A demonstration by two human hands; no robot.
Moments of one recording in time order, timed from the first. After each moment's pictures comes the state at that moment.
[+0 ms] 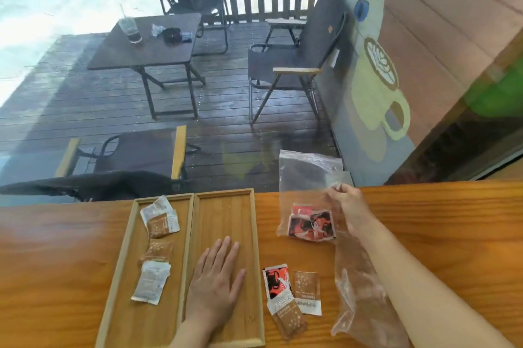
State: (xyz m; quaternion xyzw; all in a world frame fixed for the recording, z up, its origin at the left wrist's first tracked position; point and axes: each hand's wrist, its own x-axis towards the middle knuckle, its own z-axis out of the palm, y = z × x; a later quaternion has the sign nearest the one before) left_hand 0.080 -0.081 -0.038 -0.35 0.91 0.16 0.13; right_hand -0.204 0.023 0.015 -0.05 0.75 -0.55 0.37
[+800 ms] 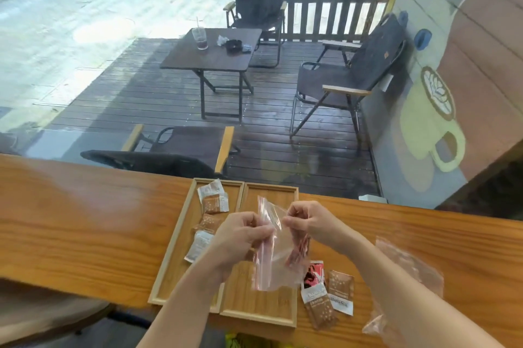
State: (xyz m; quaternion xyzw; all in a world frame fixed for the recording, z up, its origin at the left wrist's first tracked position) left_hand 0.087 -0.094 0.130 -0.44 0.63 0.64 -0.04; right_hand -0.084 -0.028 0.083 -0.43 0.66 -0.35 0.50
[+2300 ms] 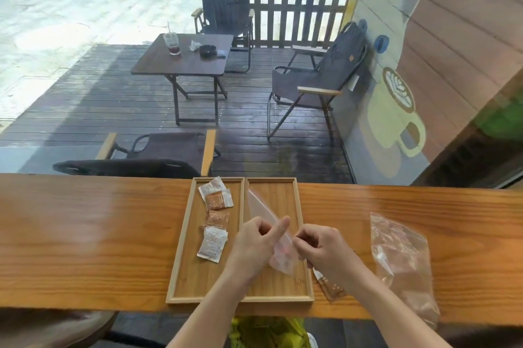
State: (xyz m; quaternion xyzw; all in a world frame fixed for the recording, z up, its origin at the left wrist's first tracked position) left_hand 0.121 -0.079 0.099 -0.41 0.67 0.61 -0.10; right_hand 0.011 0.026 0.107 -0.41 0.76 -0.36 0.35
